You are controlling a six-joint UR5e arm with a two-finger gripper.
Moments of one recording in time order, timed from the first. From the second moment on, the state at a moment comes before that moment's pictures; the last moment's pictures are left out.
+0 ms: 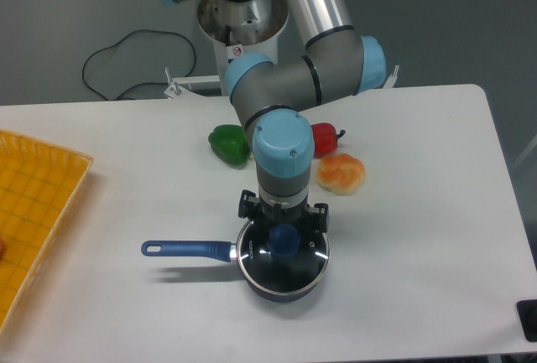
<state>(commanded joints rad) 2.40 -2.04 -1.48 -1.17 1.57 0.55</state>
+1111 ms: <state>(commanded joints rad) 2.40 -2.07 -1.46 -1.17 1.56 0.55</state>
